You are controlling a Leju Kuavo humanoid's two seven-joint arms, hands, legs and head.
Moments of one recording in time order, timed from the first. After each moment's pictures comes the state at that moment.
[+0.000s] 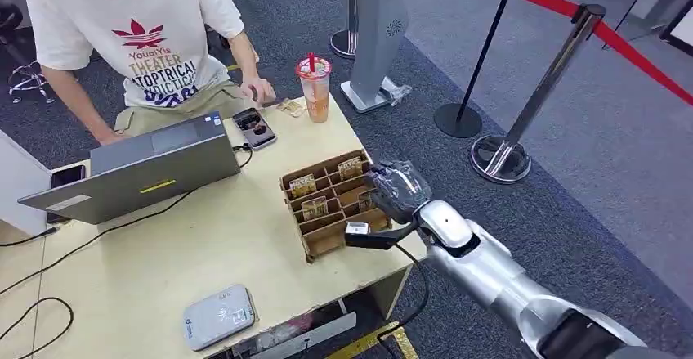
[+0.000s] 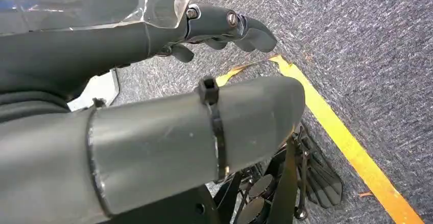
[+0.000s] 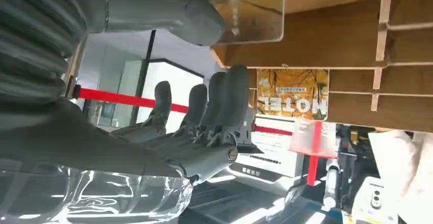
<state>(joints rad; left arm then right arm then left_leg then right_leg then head) -0.07 -0.28 1.49 -0.22 -0.58 0.36 0.08 -0.17 -0.45 0.28 -1.27 1.11 -0.26 -0.08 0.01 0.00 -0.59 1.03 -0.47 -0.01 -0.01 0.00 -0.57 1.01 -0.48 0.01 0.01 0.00</state>
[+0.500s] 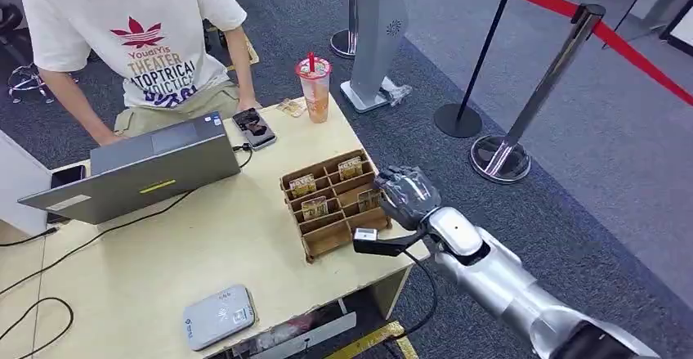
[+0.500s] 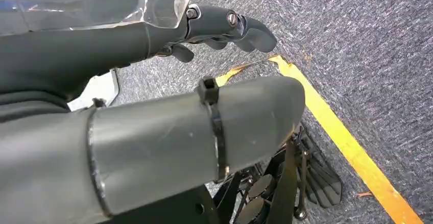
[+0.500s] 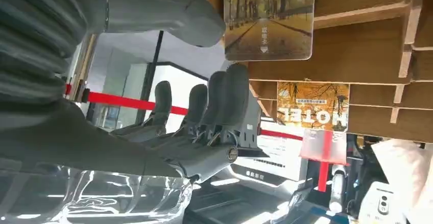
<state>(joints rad) -0.07 -0.28 1.49 -0.22 -0.58 0.36 0.08 -0.10 -0.46 0.24 -1.32 1.11 -0.25 -0.08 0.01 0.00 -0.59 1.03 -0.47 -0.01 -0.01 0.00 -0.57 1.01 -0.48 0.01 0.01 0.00</state>
